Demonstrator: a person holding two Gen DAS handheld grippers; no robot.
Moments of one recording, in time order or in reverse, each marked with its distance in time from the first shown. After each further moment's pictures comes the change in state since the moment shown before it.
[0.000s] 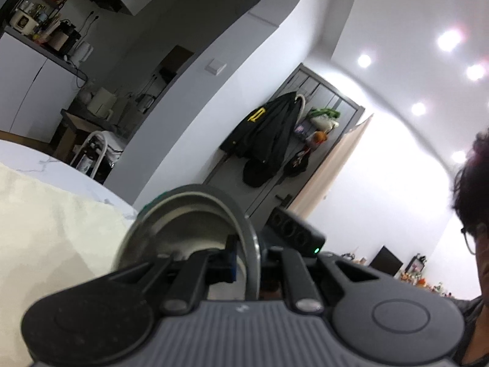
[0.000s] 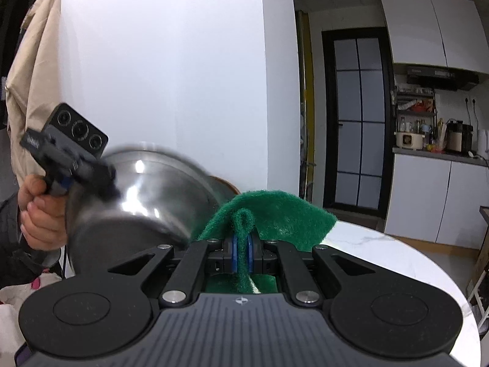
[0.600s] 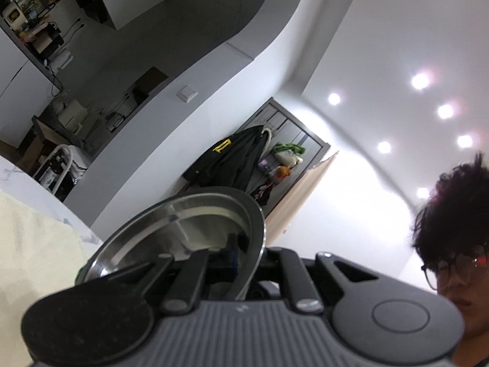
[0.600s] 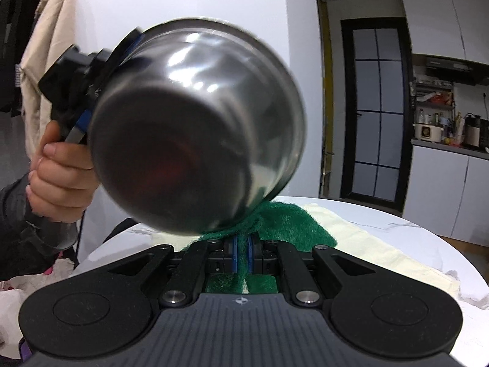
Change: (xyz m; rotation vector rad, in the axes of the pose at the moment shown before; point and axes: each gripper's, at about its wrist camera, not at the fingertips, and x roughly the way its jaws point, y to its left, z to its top) left arm 0.003 -0.003 0.003 -0.063 -0.130 -0.174; right arm 0.004 0.024 -0.010 -0.035 0.035 0.088
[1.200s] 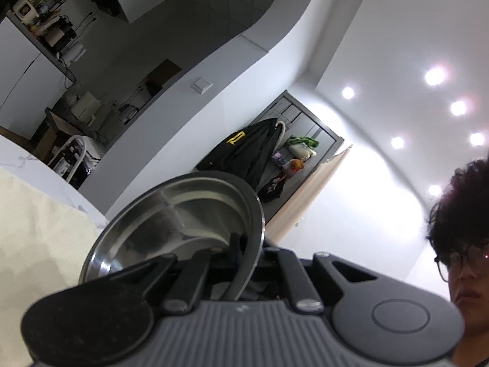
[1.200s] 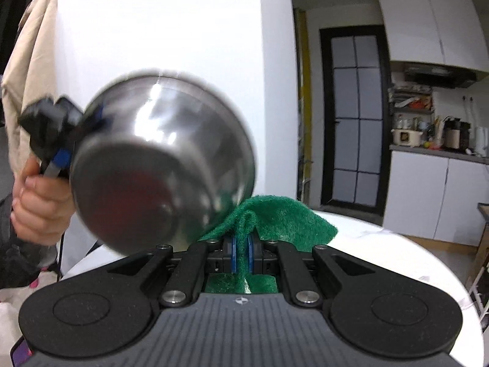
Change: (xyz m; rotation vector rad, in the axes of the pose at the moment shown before) left arm -0.006 0.006 -0.008 -0.011 0.048 0.081; right arm -0.025 -0.021 0.013 0.032 -0.062 -0.108
